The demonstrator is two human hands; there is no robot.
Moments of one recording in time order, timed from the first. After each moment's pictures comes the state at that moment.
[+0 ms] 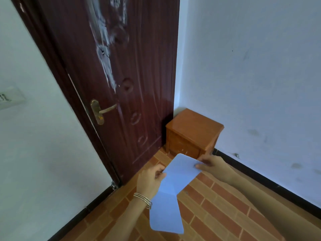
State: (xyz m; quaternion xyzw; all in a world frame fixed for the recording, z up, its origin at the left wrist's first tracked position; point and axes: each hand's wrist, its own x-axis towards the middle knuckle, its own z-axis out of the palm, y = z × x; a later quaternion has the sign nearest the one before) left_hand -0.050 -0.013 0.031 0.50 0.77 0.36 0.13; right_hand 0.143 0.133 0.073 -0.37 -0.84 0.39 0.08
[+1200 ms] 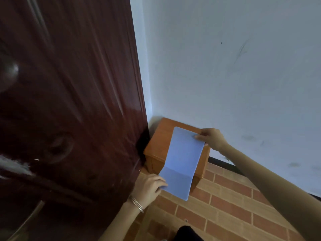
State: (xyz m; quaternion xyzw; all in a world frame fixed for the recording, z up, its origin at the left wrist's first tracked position) left_hand -0.248 0.390 -0.041 0.80 0.55 0.20 0.13; right_hand -0.012 0.578 0.032 -0.60 -0.70 0.35 0.15
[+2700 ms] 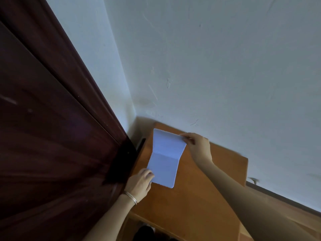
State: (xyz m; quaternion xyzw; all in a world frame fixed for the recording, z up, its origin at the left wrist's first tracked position) left_hand -0.349 0.809 -0.395 0.78 0.59 0.03 0.18; right_hand -0.151 0.939 -0.278 -0.64 -0.63 0.38 0.23
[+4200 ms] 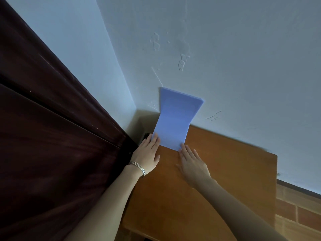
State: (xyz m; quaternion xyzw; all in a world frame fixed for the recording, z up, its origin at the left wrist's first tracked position) left_hand -0.377 0.928 -0.434 0.78 0.59 -0.12 0.16; right_hand -0.187 0.921 -0.409 -0.52 -0.81 0.20 -0.19
